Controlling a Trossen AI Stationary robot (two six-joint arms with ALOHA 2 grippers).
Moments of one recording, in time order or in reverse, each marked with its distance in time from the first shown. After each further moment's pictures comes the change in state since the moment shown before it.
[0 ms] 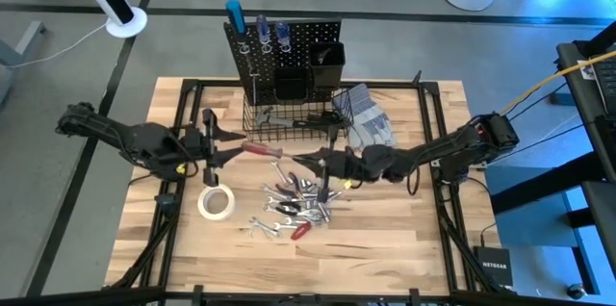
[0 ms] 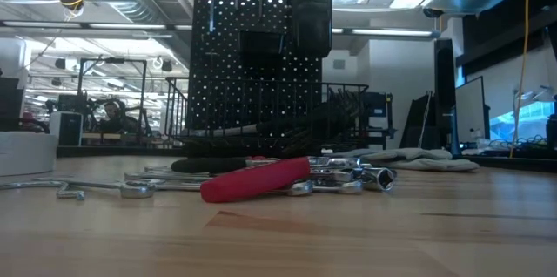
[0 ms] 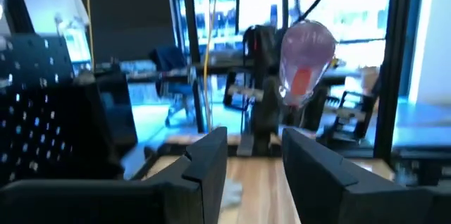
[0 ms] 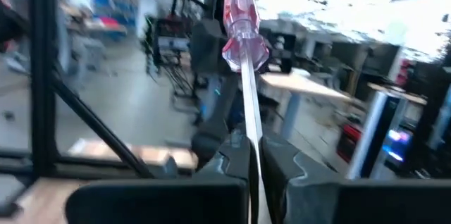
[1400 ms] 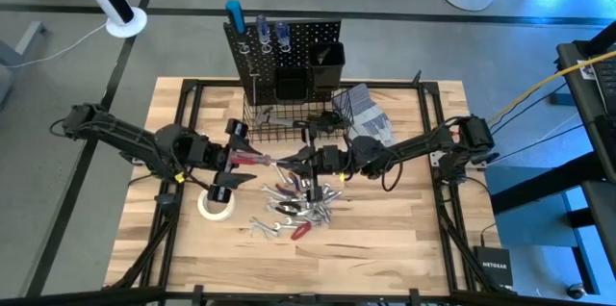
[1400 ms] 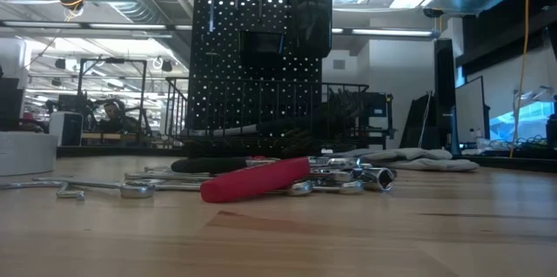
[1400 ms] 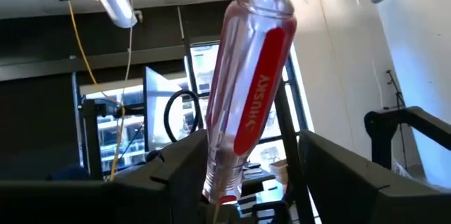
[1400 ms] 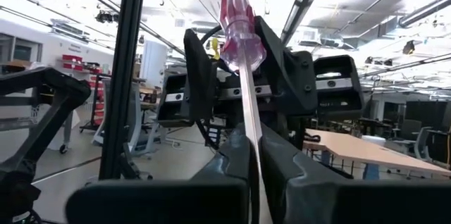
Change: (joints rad) left arm 0.082 0.342 0.000 0.722 0.525 0.084; right arm -0.077 0.193 0.125 0.312 -0.328 0.103
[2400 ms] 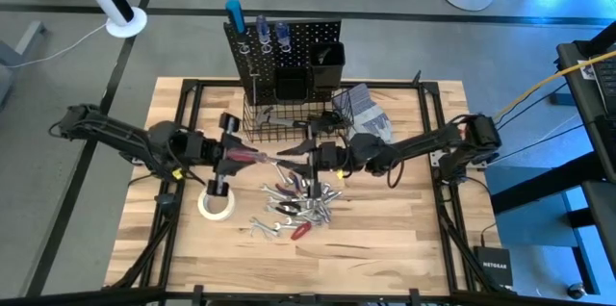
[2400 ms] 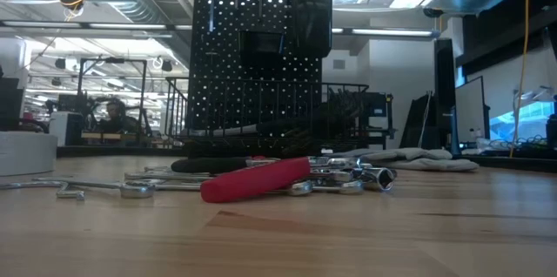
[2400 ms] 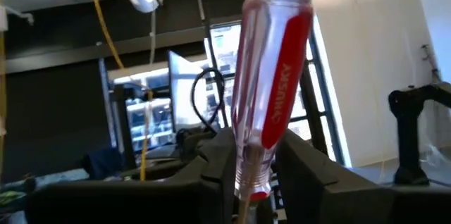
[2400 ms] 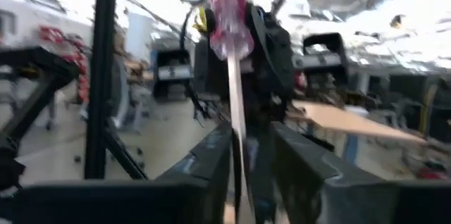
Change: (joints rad) left arm 0.005 -0.105 0.000 -0.162 -0.104 0.042; right arm -0.003 -0.066 0.000 -0.189 0.050 -0.010
